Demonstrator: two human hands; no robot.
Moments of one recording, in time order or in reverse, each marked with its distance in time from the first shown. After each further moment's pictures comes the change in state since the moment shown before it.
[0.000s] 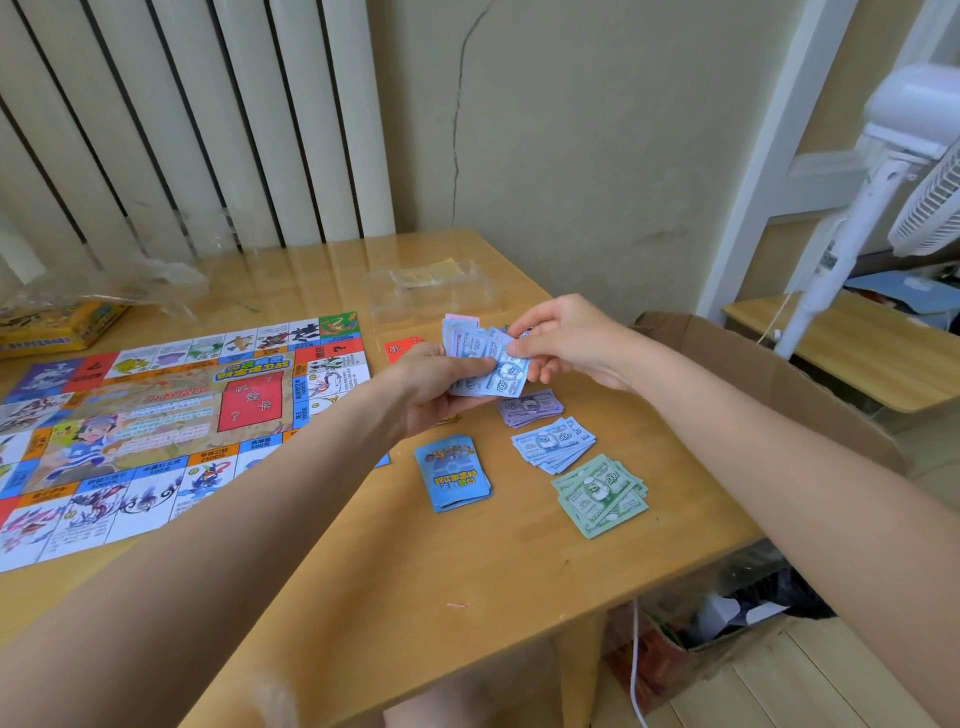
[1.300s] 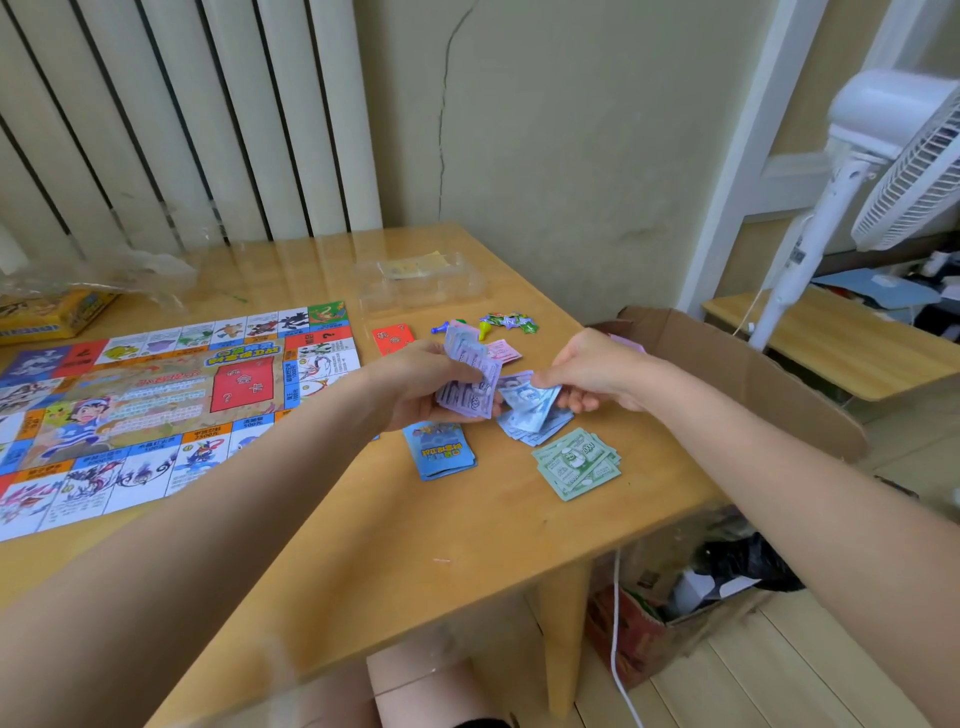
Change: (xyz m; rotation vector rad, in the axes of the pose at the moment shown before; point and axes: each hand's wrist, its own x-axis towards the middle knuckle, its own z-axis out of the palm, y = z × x) left_hand -0.025 -0.007 0.004 0.250 -0.075 -0.074; right_hand -0.034 0.033 -0.009 -0.317 0.016 0.195
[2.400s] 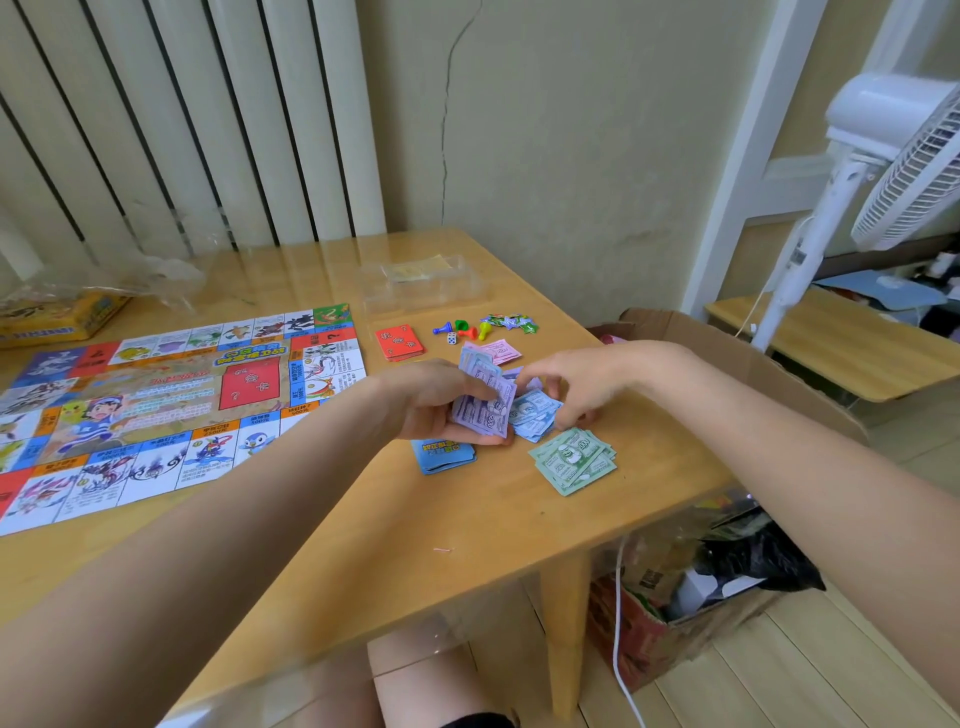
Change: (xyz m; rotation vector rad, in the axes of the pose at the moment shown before) left_hand -0.008 -0.002 0.013 -0.040 -0.048 -0.161; right_hand -0.008 -0.012 -0.009 -0.609 -0.343 -0.171
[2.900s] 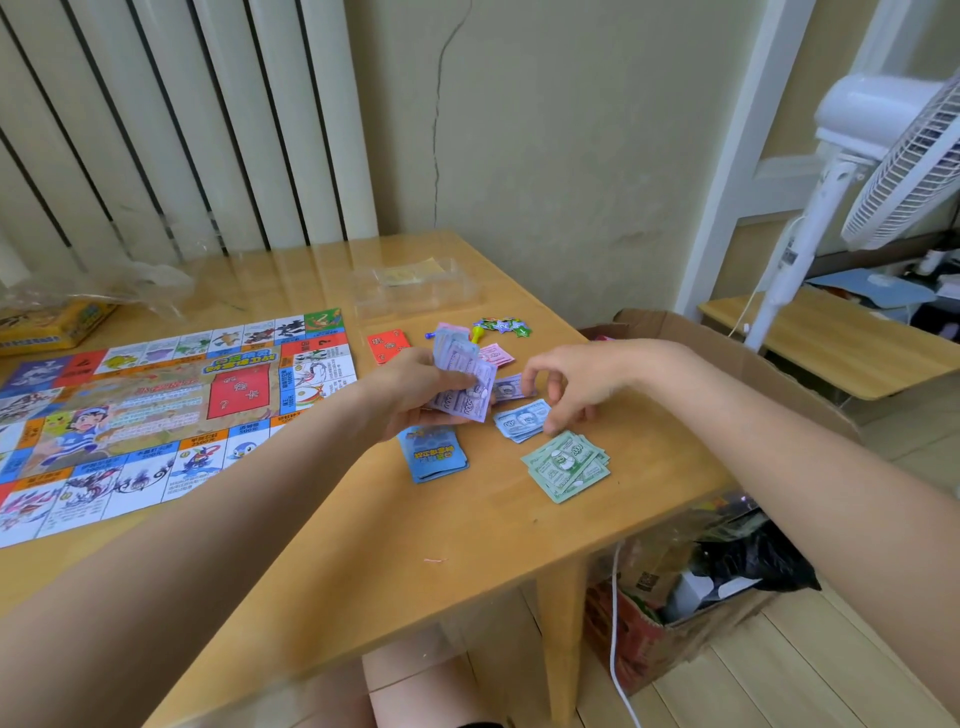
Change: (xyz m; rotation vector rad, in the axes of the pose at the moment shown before) left_hand 0.010 -0.001 -0.011 0.063 0.156 0.179; right_hand -0.003 0.008 -0.006 0.115 0.049 0.013
